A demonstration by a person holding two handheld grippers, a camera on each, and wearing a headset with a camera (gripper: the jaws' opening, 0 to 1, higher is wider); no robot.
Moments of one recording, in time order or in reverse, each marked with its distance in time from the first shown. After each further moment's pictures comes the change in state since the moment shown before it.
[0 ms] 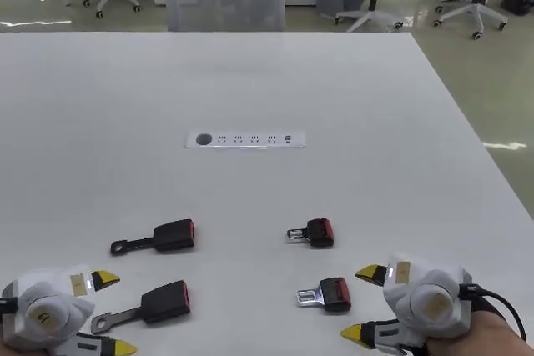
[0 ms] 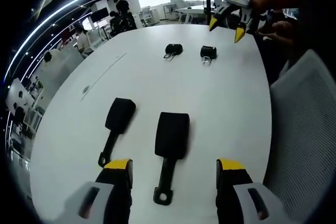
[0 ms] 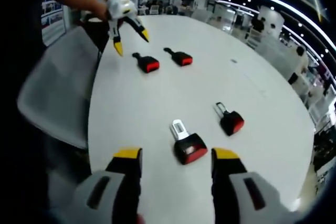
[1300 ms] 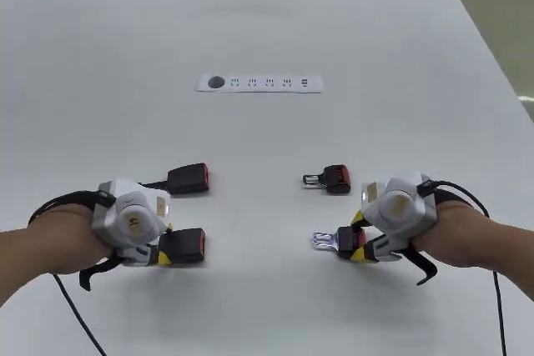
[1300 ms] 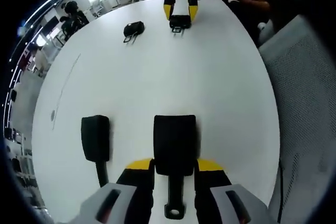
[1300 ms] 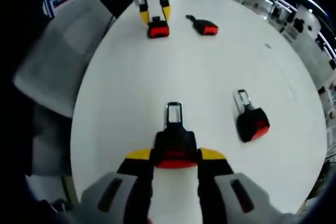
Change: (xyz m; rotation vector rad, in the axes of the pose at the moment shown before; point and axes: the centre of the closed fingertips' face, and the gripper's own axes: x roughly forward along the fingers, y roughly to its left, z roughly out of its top) left arm 0.047 -0.003 0.002 0.366 0.237 -0.198; right arm 0.058 -0.017 -0.029 -0.167 0.217 0.216
